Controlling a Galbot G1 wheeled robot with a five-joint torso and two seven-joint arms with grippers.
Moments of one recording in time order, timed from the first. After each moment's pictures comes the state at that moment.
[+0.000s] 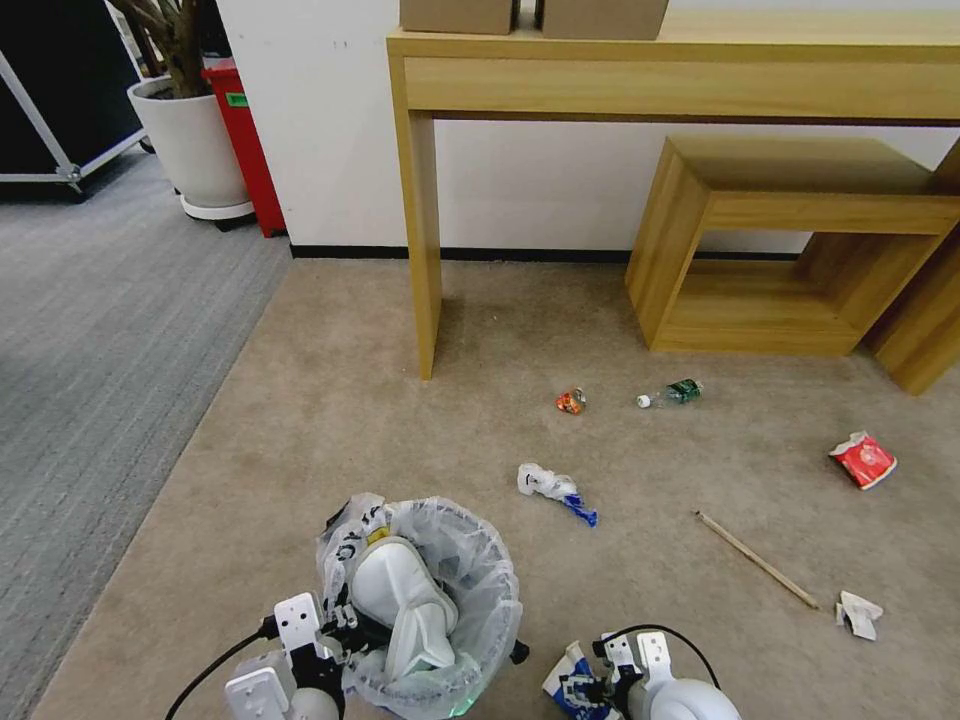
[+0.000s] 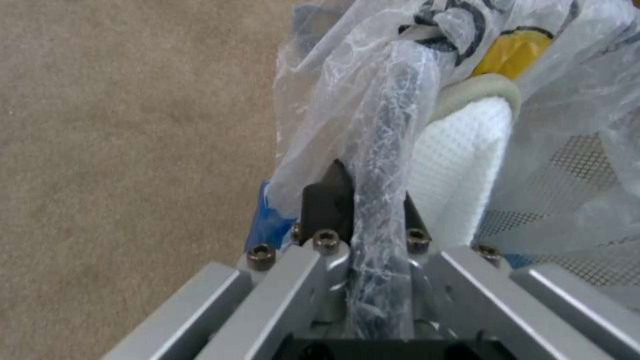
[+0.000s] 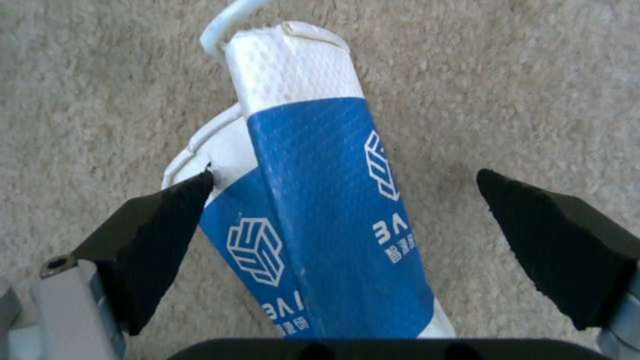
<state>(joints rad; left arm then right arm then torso) 1.88 -1.36 -0.30 -2.39 -0.48 0.37 -0.60 -1.39 1.01 0.03 1.69 0.85 -0.61 0.35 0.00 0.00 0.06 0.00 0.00</state>
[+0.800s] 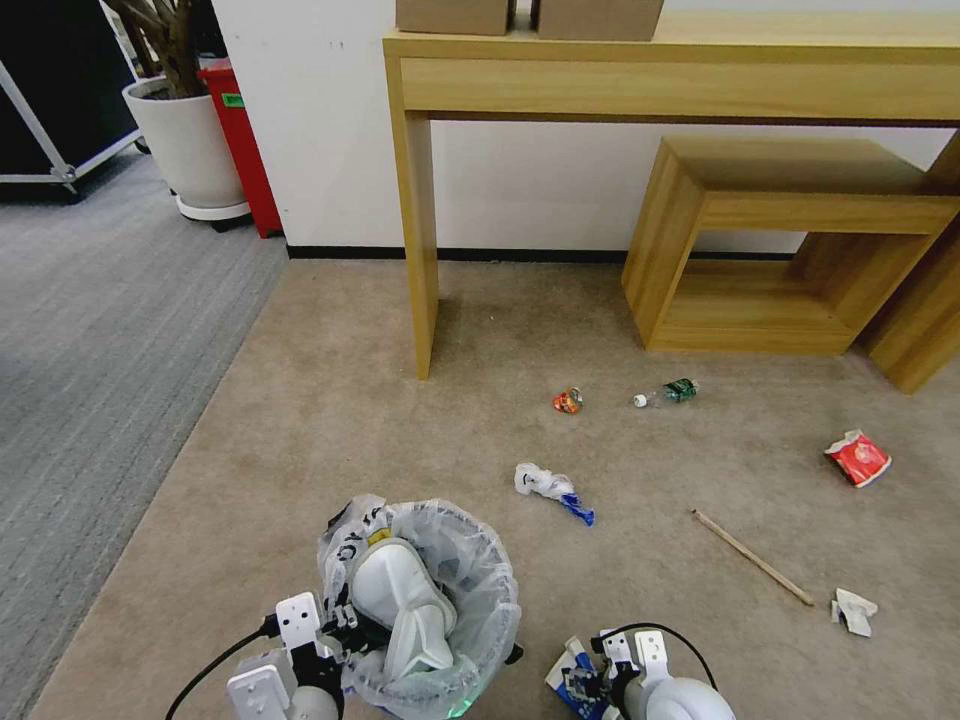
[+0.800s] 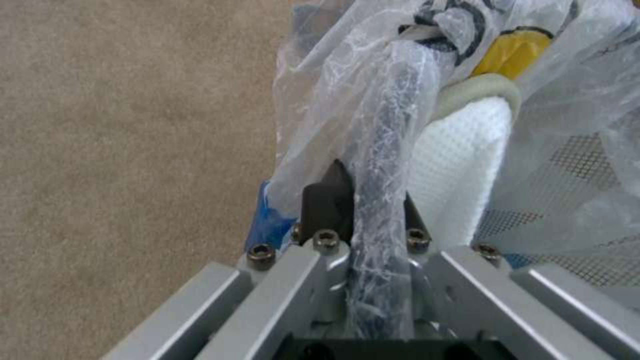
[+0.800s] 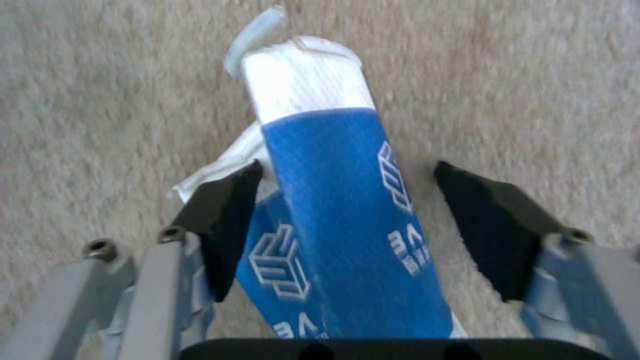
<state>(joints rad) 1.87 -1.34 -0.29 -2.37 -0.49 0.36 -0.60 -1.37 1.02 0.03 1.65 0.85 -0.56 0.33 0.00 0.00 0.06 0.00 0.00</state>
